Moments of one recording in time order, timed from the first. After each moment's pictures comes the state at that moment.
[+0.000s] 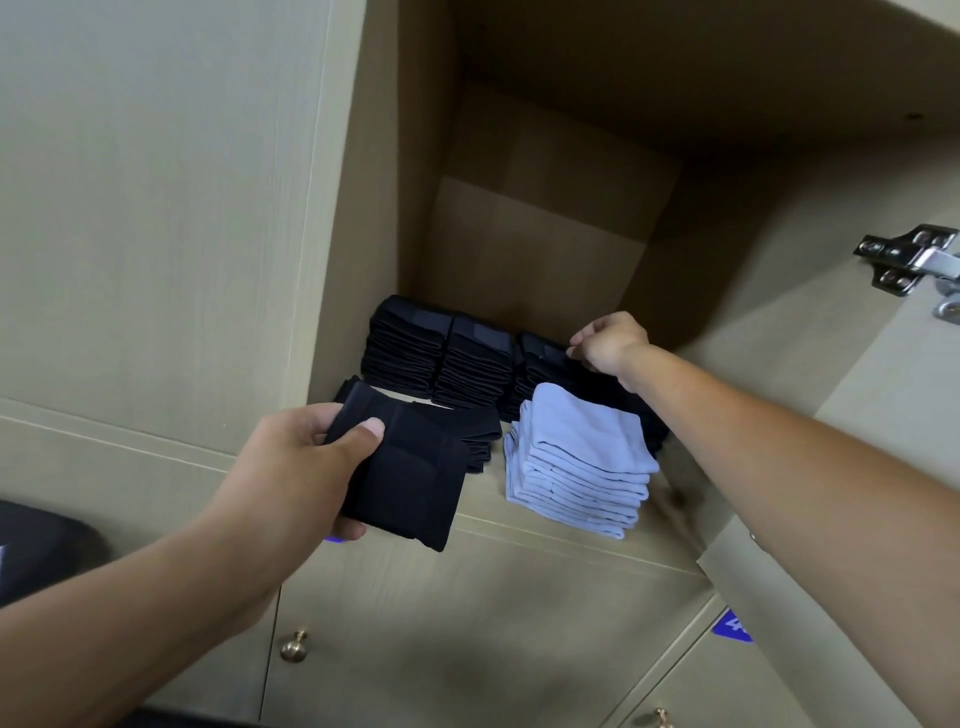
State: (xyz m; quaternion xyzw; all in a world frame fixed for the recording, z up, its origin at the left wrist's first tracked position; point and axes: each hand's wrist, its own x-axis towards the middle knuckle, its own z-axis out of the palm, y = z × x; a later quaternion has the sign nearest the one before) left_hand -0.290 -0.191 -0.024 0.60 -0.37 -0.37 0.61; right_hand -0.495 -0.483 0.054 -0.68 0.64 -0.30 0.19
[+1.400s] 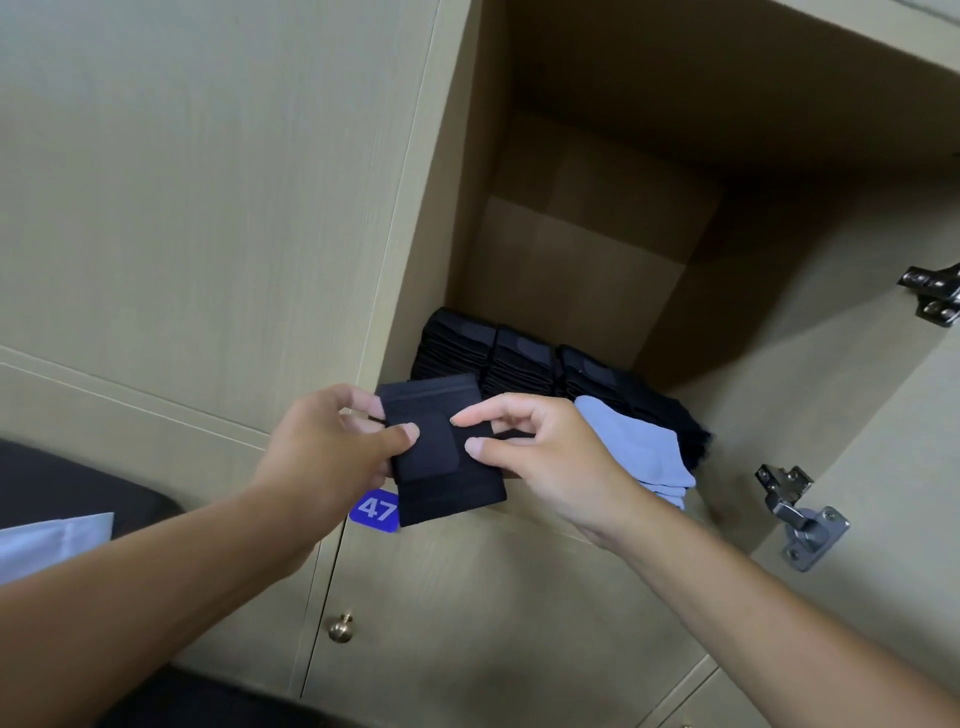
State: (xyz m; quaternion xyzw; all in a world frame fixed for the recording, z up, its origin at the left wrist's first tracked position) left_hand -0.269 -0.176 -0.015 0.61 -0.31 -0.35 0.63; right_hand -0.441 -0.273 0.013 -0.81 0.36 -0.27 0.38
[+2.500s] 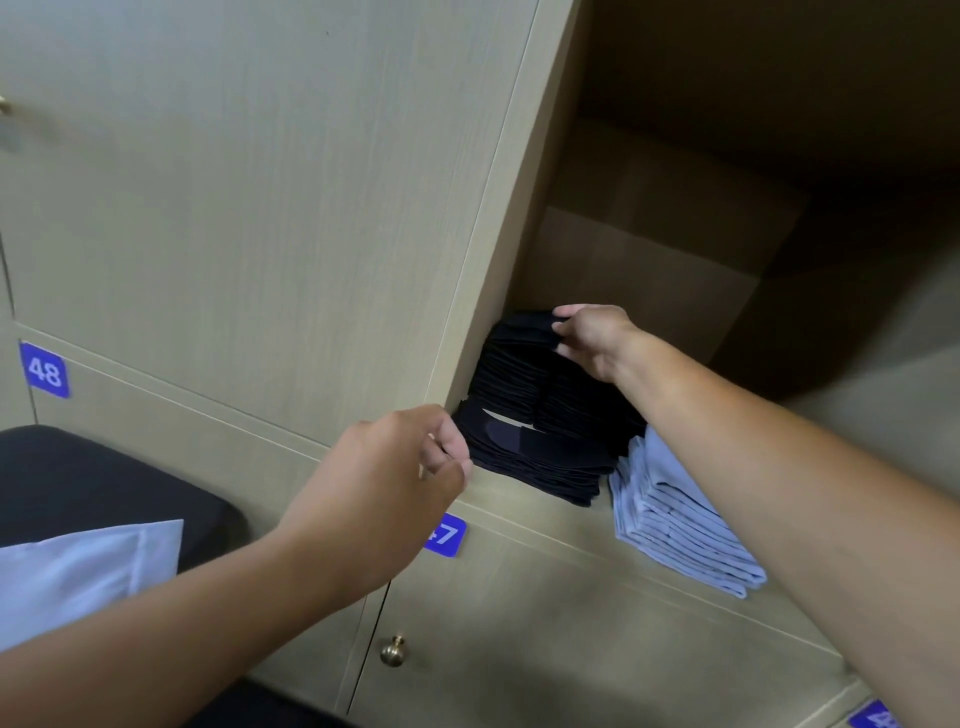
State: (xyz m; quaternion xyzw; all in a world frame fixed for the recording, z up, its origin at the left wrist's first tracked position) left_hand -0.248 -0.165 -0.023 0.69 -0.53 -0.18 0.46; right_hand -0.340 -0.455 0.052 -0.61 0.49 -0.40 0.49
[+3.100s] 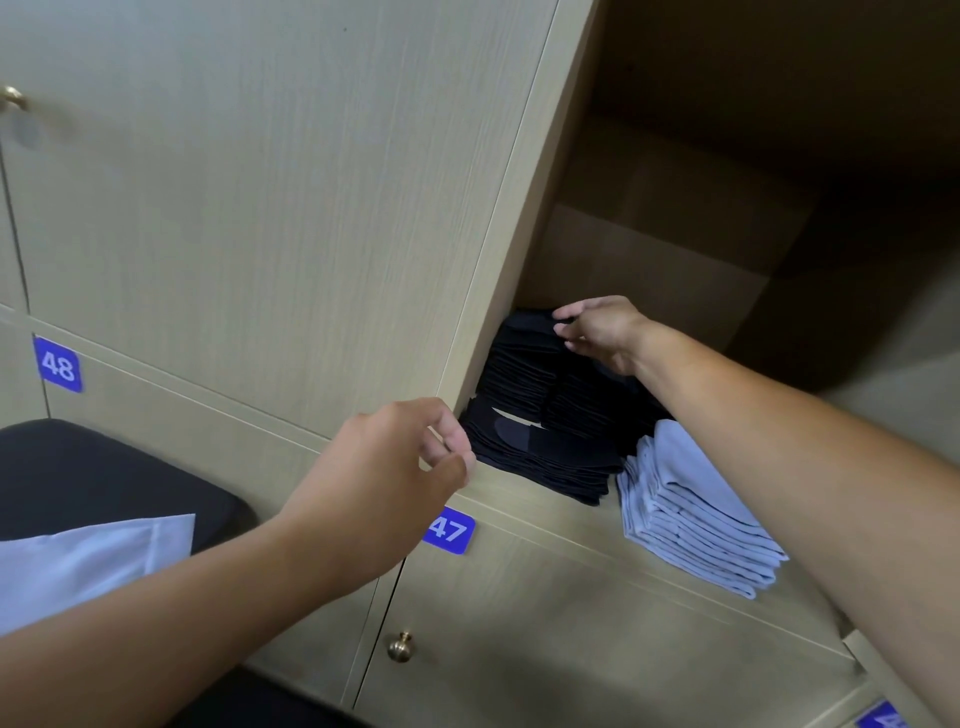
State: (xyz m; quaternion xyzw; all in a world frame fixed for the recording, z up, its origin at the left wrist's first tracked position) left_hand -0.239 -0.162 -0.021 0.69 -0.52 -0.19 0.47; right_hand -0.347 -0.457 0.060 -0.70 0.48 -0.32 0.41
